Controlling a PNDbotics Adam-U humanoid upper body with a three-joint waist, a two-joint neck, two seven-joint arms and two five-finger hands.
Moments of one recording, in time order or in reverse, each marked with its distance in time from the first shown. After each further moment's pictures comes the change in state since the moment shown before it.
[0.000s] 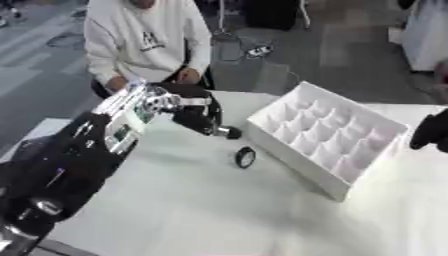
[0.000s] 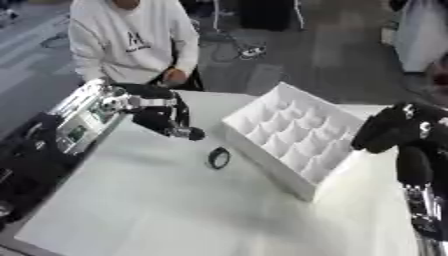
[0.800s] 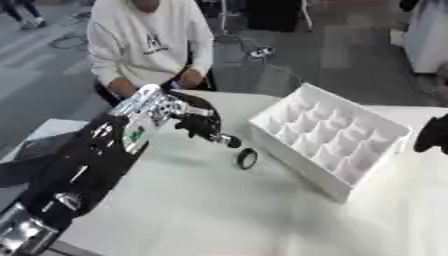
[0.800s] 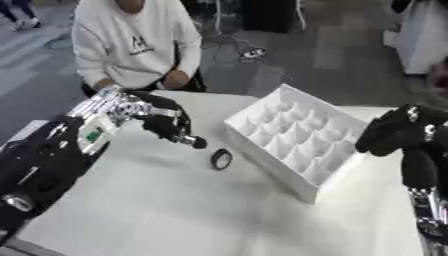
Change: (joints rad) left arm -0.038 -0.042 -0.014 0.135 -0.113 -0.040 -0.107; right arm 0.000 0.001 0.006 0.001 0.000 0.005 0.005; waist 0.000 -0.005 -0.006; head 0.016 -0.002
